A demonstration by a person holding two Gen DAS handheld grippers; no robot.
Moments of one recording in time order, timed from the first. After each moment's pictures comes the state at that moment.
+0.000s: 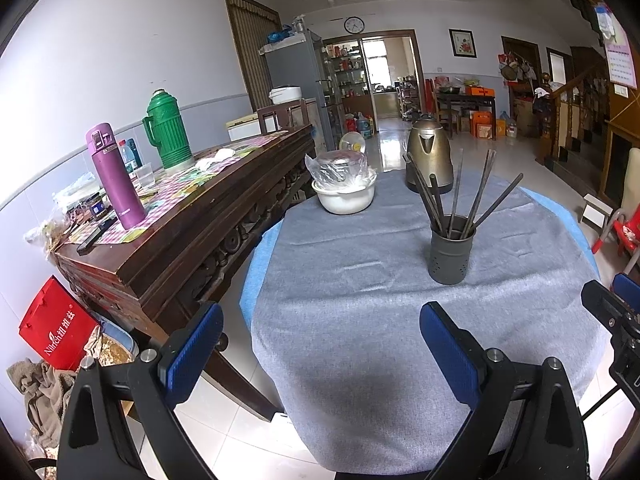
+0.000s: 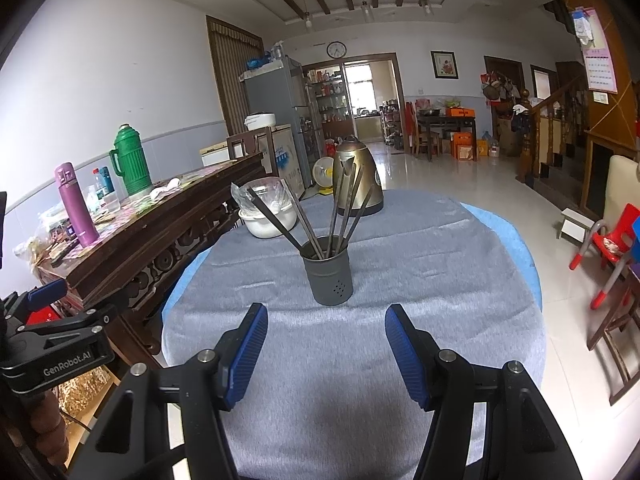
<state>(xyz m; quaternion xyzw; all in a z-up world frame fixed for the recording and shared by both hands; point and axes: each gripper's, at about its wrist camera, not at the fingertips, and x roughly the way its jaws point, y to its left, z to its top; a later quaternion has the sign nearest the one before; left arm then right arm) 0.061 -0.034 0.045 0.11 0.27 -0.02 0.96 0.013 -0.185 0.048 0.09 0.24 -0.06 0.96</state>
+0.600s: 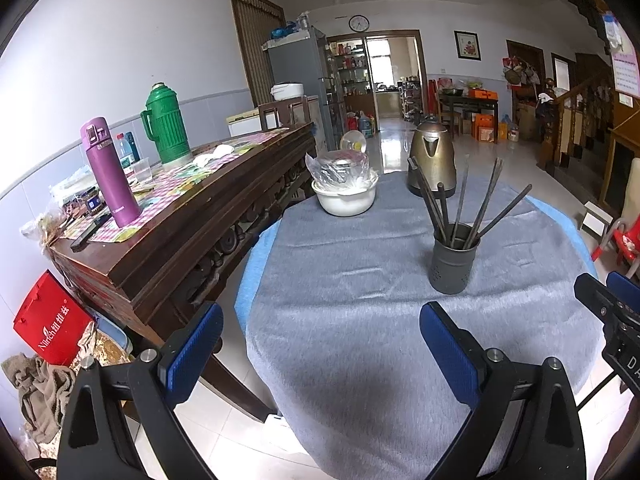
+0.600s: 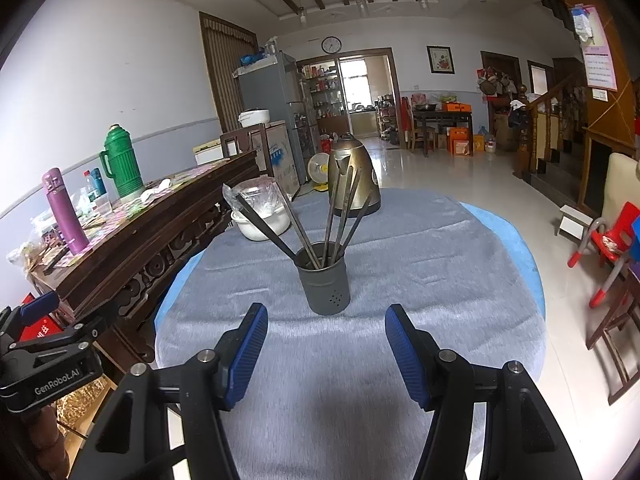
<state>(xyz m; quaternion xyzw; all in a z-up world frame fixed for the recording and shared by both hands) 0.081 -0.033 0.046 0.09 0.28 -0.02 0.96 0.048 -0.192 0.052 0.10 0.26 -0.07 0.96</state>
